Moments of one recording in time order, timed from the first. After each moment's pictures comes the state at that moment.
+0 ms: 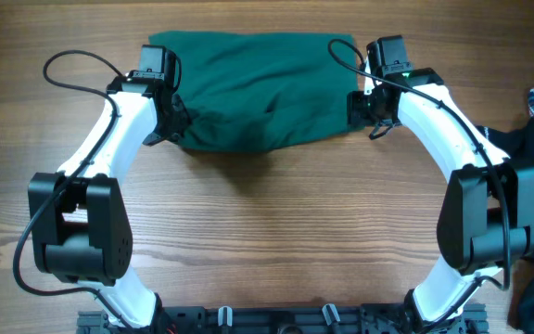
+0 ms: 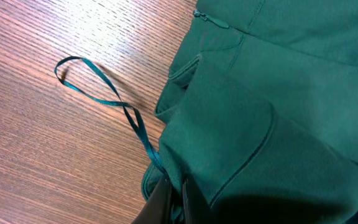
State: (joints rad) left arm -0.11 1.86 1.35 -0.81 -0.14 -0.55; right arm 0.17 1.90 1.38 -0.72 0.03 0.13
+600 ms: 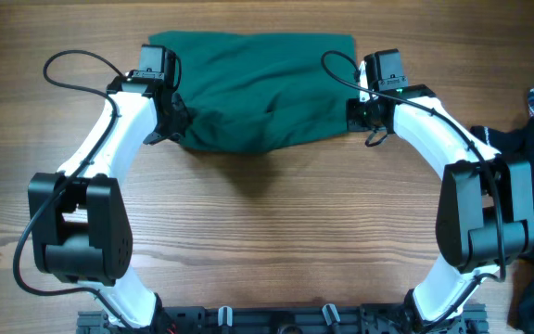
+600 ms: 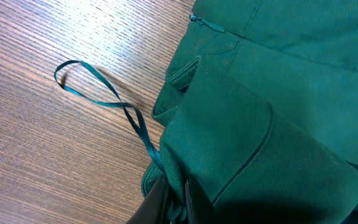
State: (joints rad) left arm -0.11 1.86 1.35 -0.80 -0.13 -0.56; right arm 0.17 1.91 1.26 -0.52 0.02 0.08
